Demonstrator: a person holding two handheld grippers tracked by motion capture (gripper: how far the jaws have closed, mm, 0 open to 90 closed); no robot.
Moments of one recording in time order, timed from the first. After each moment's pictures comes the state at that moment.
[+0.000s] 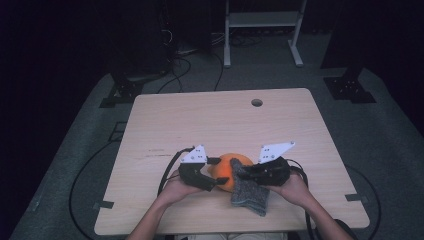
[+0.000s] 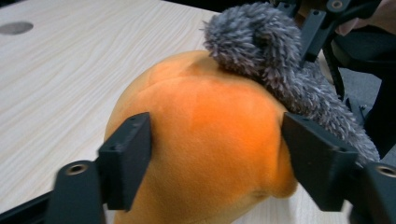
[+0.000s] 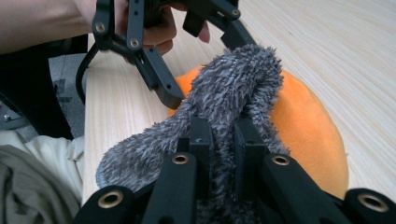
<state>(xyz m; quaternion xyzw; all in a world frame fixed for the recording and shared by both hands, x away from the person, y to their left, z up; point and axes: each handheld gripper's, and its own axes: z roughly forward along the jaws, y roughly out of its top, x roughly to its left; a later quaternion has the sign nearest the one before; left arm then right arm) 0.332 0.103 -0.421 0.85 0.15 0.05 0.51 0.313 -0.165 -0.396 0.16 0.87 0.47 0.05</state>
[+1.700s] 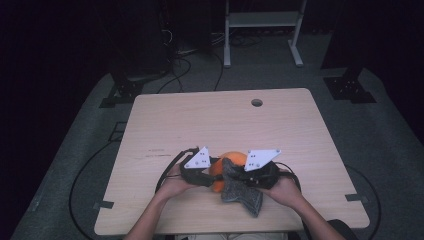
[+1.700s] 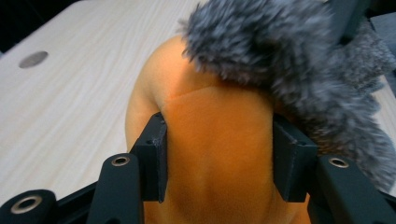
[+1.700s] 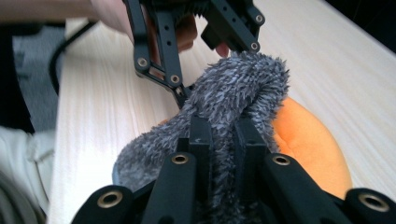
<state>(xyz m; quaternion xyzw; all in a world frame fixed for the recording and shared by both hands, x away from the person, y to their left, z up) 0.341 0.105 -0.427 0.87 0.06 0.11 0.47 0.303 -0.132 -0.392 0.11 0.88 0.44 0.13</state>
